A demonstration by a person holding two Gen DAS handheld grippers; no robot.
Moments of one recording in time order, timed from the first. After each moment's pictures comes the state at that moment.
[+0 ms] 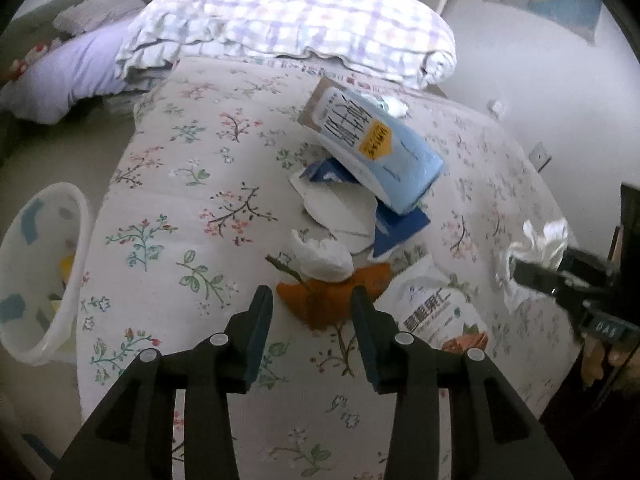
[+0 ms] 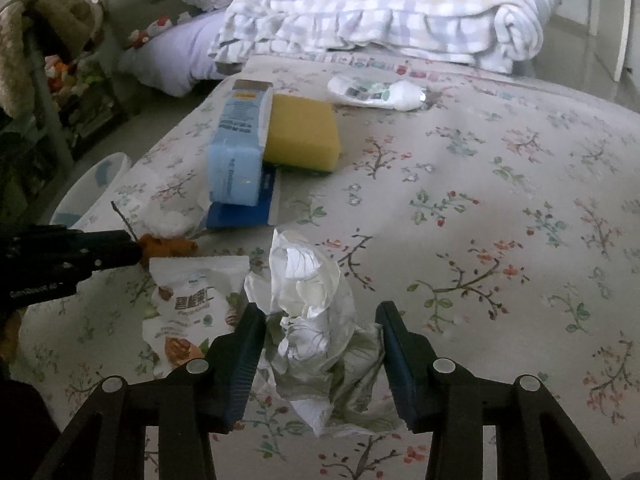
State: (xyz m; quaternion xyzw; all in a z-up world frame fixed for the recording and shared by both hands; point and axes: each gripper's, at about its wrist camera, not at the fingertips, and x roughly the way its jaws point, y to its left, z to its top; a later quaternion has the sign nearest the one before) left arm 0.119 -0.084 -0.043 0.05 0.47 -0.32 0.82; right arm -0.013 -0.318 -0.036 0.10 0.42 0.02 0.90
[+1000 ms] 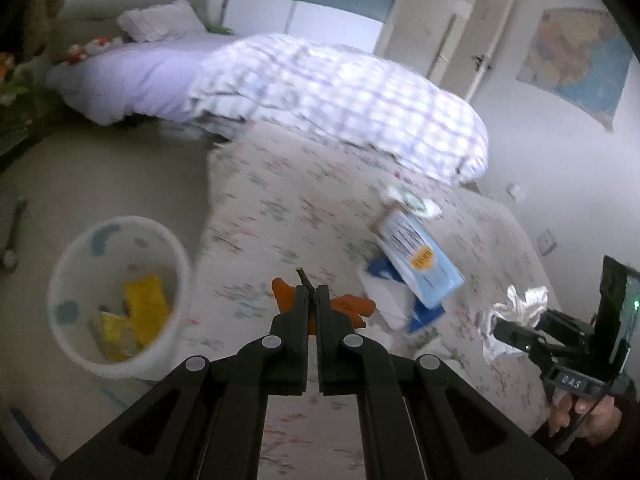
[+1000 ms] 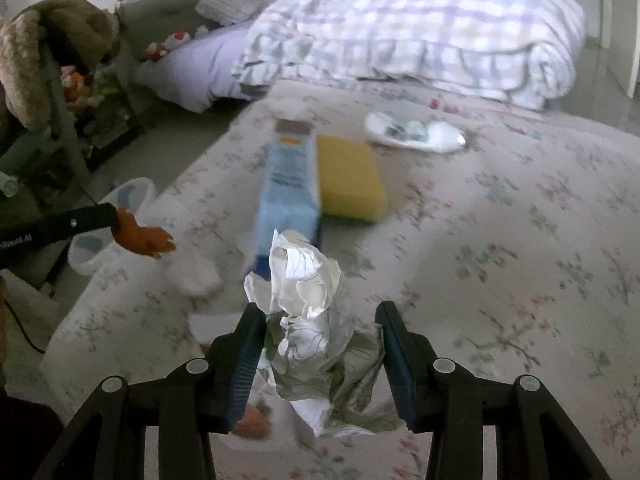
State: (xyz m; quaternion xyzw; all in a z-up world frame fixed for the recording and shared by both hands) left arm 0.143 0.000 0.025 -0.03 0.40 -0.26 0.87; right arm 0.015 -0.288 -0.008 0.09 0.39 0.05 0.92
